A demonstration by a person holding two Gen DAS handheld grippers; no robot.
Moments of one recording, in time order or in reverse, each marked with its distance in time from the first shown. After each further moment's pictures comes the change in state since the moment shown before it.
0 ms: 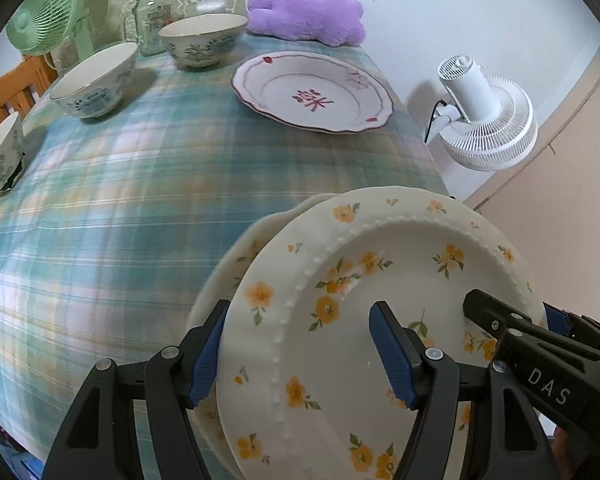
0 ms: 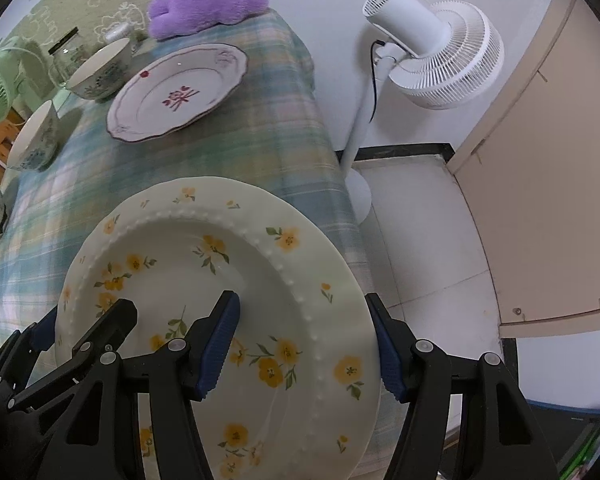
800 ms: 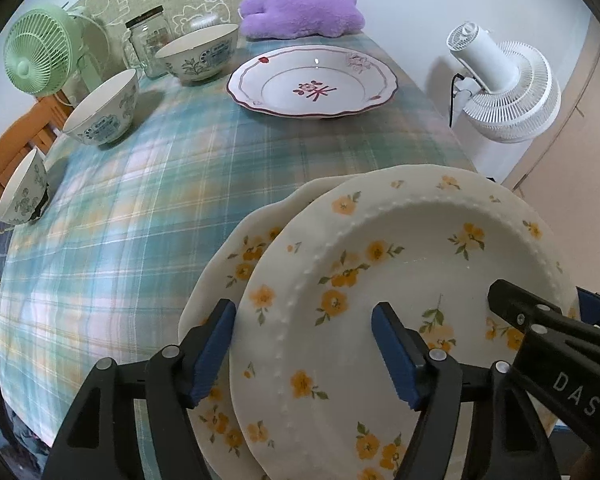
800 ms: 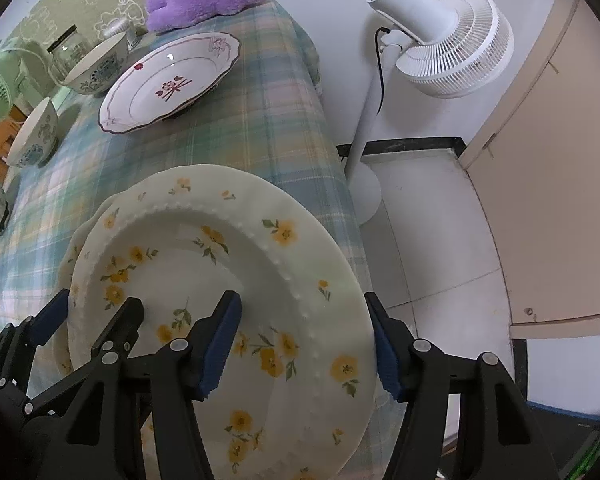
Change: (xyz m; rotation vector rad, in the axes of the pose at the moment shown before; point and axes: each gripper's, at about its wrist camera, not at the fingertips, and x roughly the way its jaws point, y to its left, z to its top) left arm 0.012 -0.026 -0.011 0.094 -0.023 0.195; right arm 0.018 -0.013 -0.004 0.002 0.012 0.052
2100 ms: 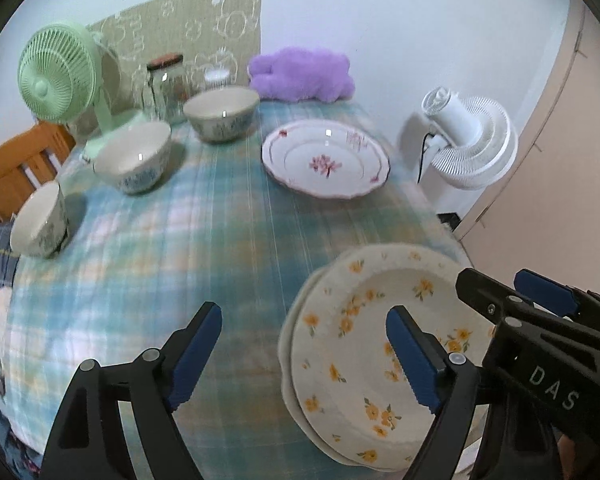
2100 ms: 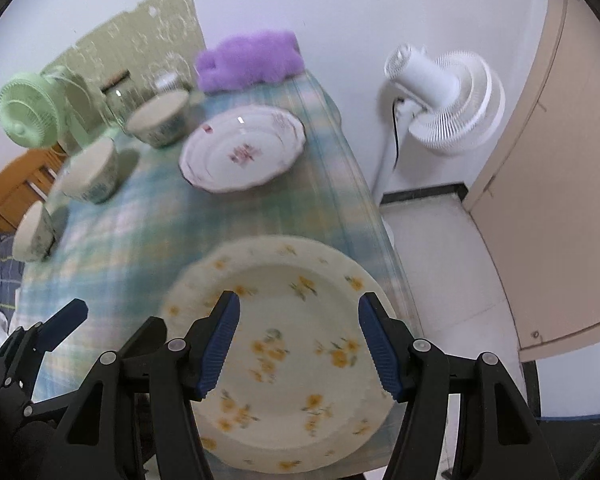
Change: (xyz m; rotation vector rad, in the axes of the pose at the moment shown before) left arm -0.082 0.069 0.021 0.023 -0.152 -0.143; right arm -0.091 0.067 -0.006 0.000 -0.215 0.022
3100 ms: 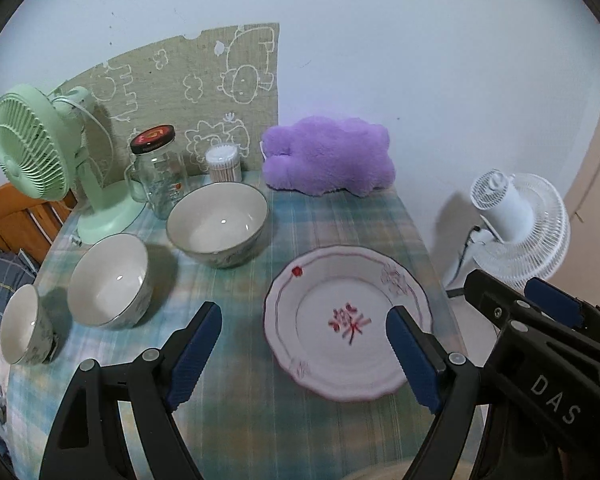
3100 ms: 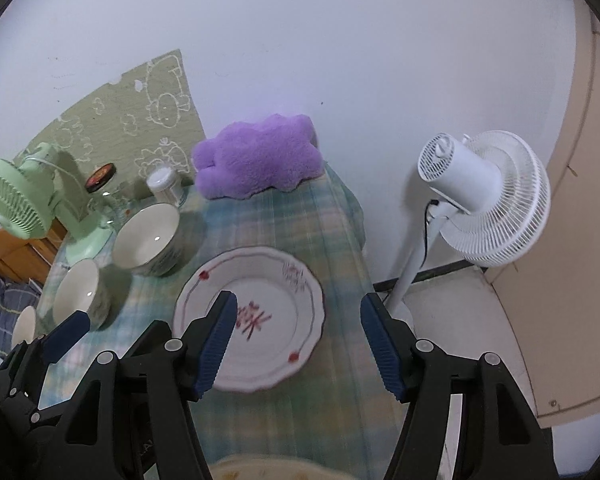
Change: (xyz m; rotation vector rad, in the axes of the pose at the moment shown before) left arm 0.088 -0.003 0.149 -0.078 -0.144 0.113; right arm 0.069 0.001 0.162 -0.018 -0.178 0.062
